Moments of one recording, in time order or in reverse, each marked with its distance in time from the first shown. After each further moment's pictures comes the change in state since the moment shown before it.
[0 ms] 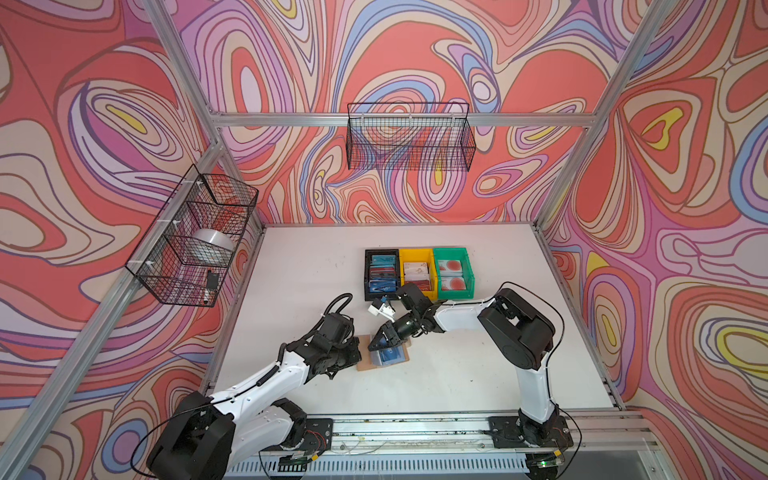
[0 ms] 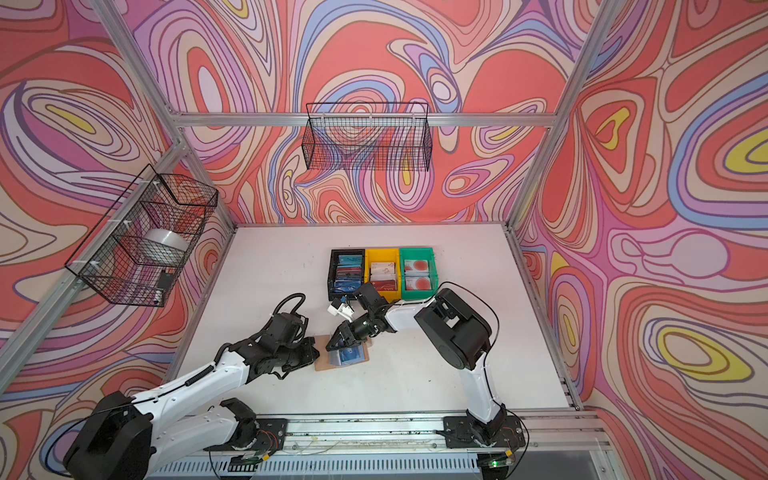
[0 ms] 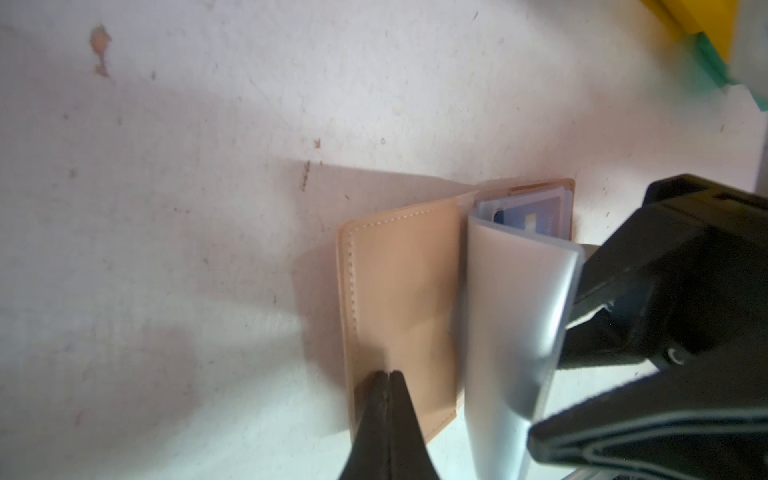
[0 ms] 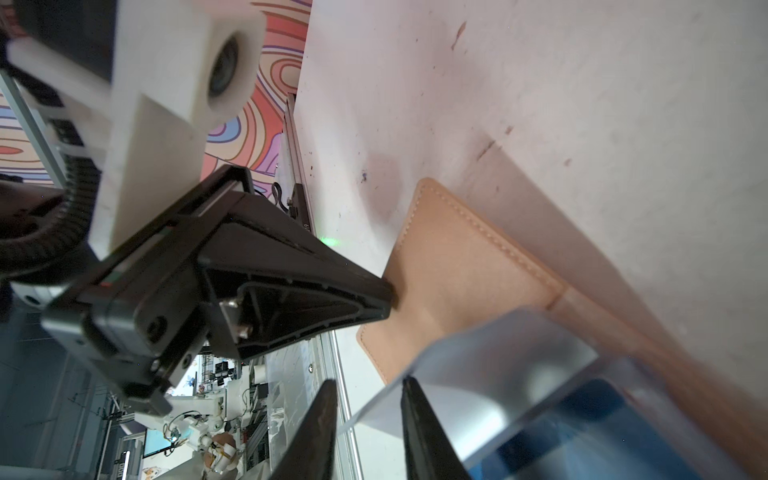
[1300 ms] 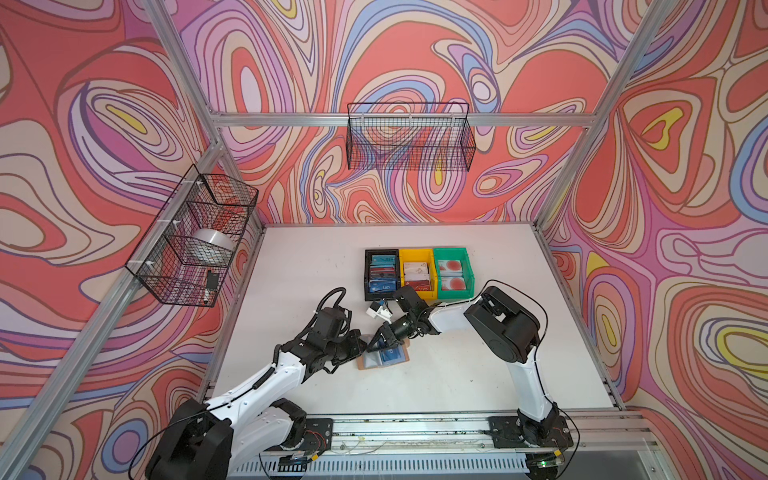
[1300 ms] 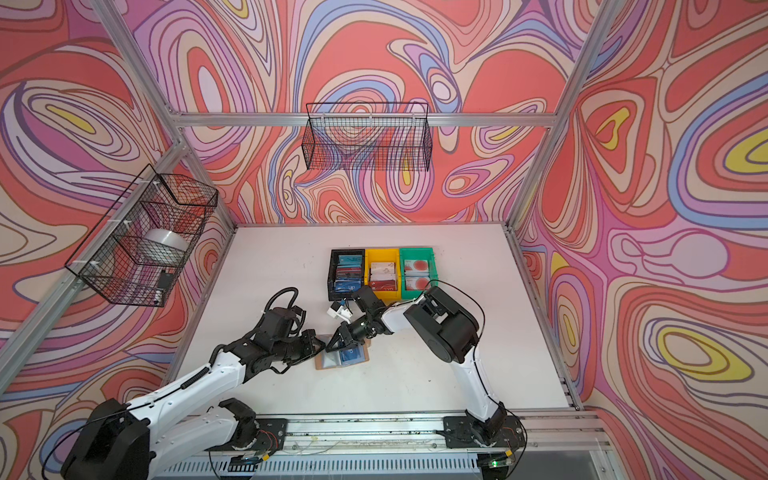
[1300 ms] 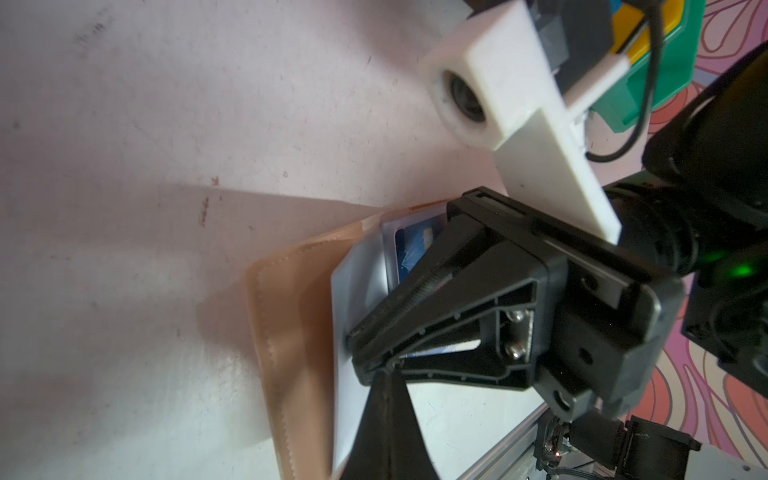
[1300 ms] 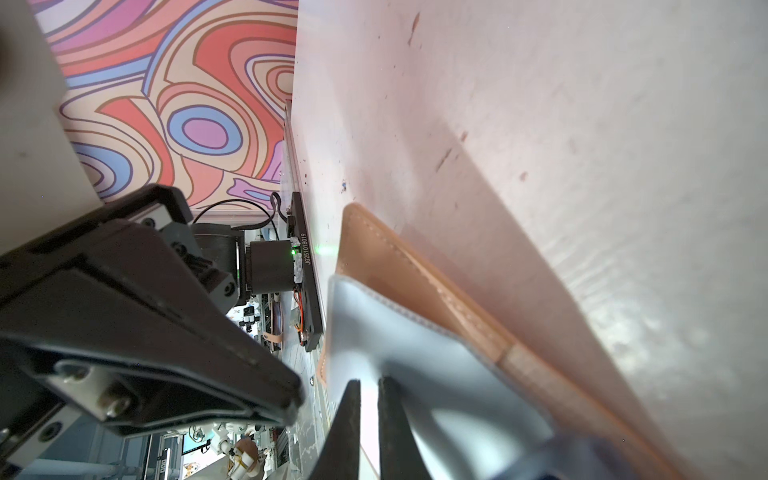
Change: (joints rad) left arm 0.059 -0.006 0.001 0.120 0.144 -0.019; right arm 0.000 0.108 0.023 0.105 -0.037 0.099
